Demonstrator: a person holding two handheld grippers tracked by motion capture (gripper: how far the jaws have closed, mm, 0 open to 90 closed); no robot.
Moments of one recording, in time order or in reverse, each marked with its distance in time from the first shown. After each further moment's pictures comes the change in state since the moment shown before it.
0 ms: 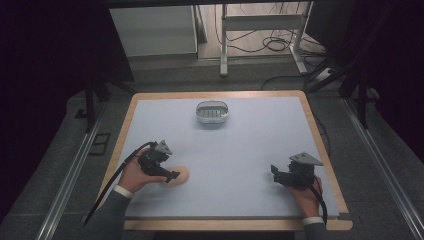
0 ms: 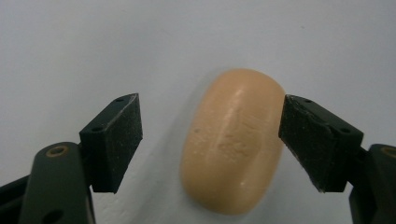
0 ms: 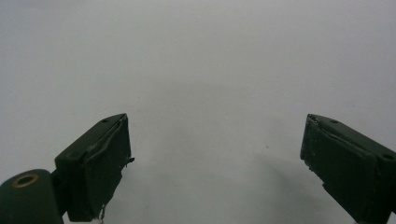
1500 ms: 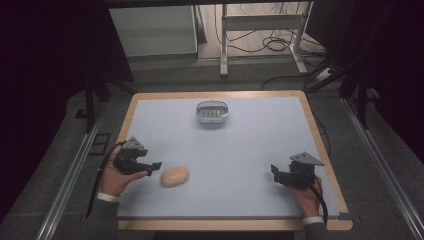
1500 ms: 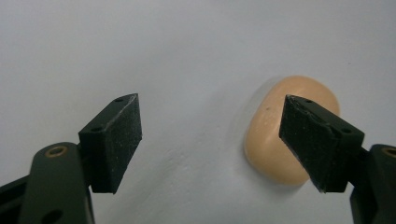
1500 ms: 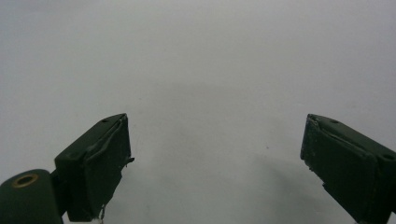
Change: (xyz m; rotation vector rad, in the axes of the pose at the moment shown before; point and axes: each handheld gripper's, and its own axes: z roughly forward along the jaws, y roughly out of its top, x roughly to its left) left arm 0.031 -0.044 -0.038 -0.202 0.120 -0.201; right arm -0.001 0.000 -0.001 -0.007 0.007 0.007
